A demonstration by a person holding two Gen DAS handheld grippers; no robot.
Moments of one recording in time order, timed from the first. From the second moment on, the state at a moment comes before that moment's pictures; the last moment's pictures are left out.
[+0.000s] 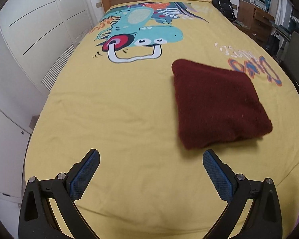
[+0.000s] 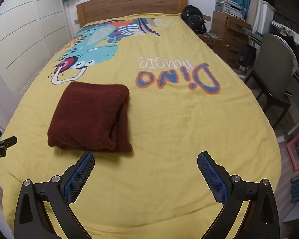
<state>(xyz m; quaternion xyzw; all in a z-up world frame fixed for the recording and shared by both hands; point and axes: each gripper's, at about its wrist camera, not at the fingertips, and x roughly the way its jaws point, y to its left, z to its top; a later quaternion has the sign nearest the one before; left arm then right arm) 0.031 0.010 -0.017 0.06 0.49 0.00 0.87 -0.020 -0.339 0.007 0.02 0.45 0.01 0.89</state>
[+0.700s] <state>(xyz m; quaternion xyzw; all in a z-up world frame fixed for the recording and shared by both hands) 0.010 0.016 -0.020 0.06 0.49 0.01 0.87 -0.034 -0.339 0.005 0.02 0.46 0.01 0.89</state>
